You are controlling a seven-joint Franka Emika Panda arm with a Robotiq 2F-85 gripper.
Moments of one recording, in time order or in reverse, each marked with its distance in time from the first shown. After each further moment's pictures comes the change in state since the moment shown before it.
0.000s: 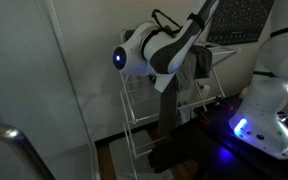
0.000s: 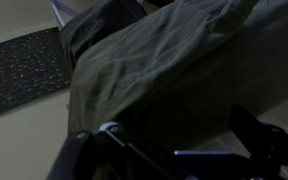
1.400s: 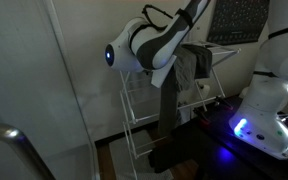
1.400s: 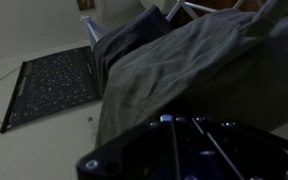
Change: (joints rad) arm 0.005 0.058 -0.010 0.122 0.078 -0.182 -0.050
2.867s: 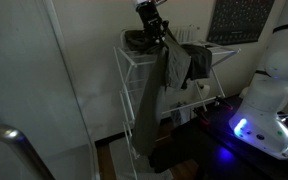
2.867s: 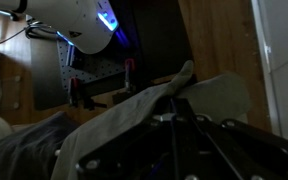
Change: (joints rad) arm -0.284 -0.243 -0.174 0.303 0.894 0.023 -0.525
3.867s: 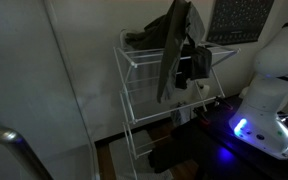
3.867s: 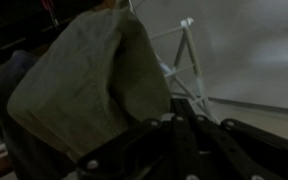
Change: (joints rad) arm -0.322 -0.302 -0.328 0.111 0.320 0.070 -0.383
